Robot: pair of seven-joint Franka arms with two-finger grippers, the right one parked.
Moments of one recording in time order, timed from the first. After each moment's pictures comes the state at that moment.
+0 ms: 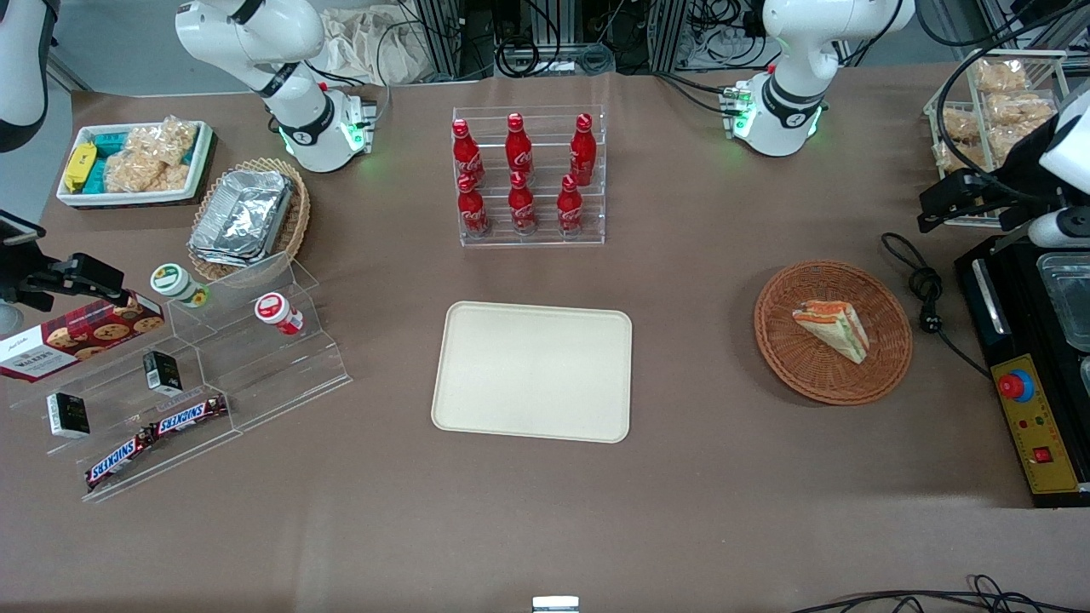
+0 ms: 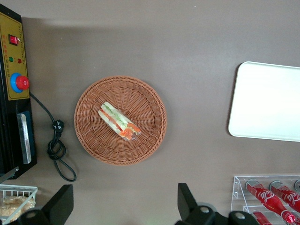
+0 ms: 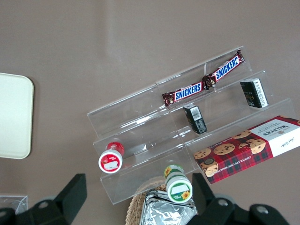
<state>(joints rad) 0.02 -0.03 -0.08 -1.52 -0.05 1.52 -0.08</state>
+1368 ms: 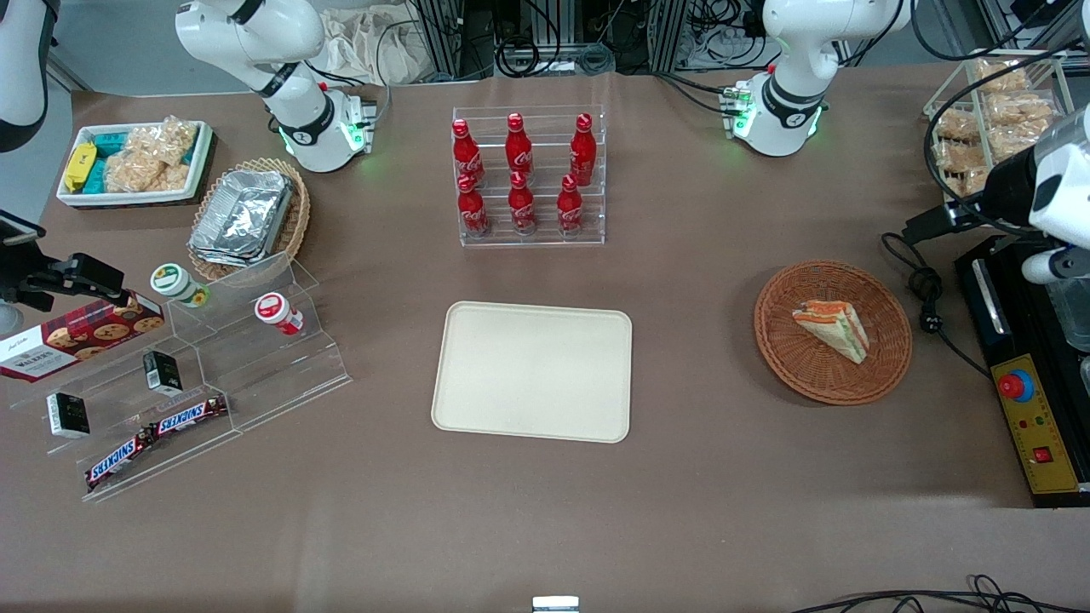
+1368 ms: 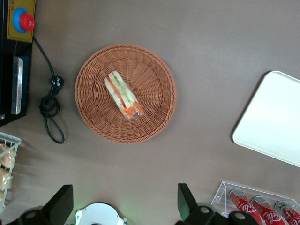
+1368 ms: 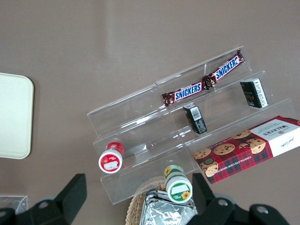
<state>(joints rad) 0.03 0.02 -0.06 -1.57 -0.04 1.47 -0.33</state>
